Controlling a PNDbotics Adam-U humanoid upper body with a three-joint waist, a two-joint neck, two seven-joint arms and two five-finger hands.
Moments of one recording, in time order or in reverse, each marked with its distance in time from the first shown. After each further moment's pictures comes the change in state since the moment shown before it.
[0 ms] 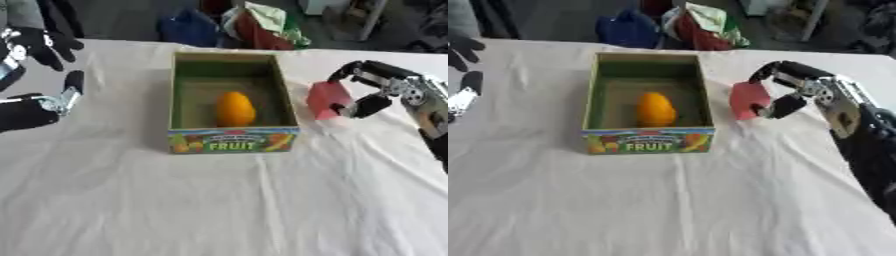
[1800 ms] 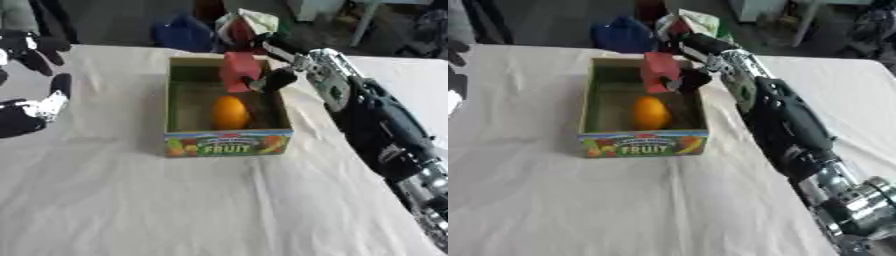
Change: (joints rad) left arm -0.009 -0.032 -0.007 -0.013 0.032 -0.003 0.000; right arm -0.228 0.270 0.023 0.132 0.222 -0.007 -0.118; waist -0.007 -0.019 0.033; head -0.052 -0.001
